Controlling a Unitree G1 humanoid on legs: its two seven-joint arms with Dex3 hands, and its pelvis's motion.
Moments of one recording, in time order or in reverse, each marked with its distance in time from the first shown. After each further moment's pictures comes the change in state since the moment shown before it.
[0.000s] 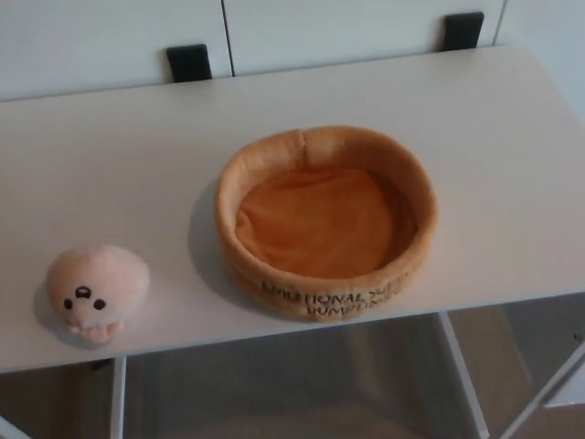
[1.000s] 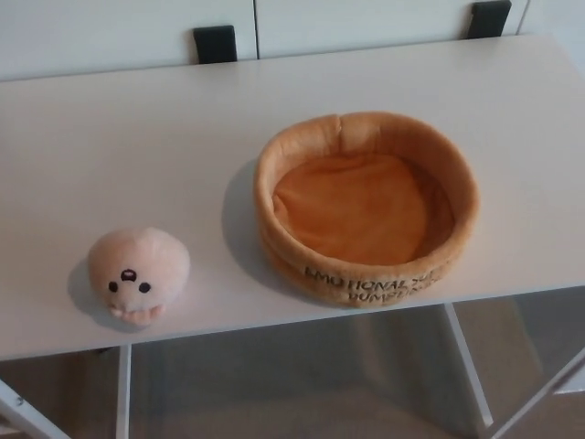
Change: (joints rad) left_arm -0.004 0.013 -0.001 -0.008 -0.002 0.000 -0.001; right_arm 0.004 0.011 0.001 -0.008 -0.001 -0.002 0.000
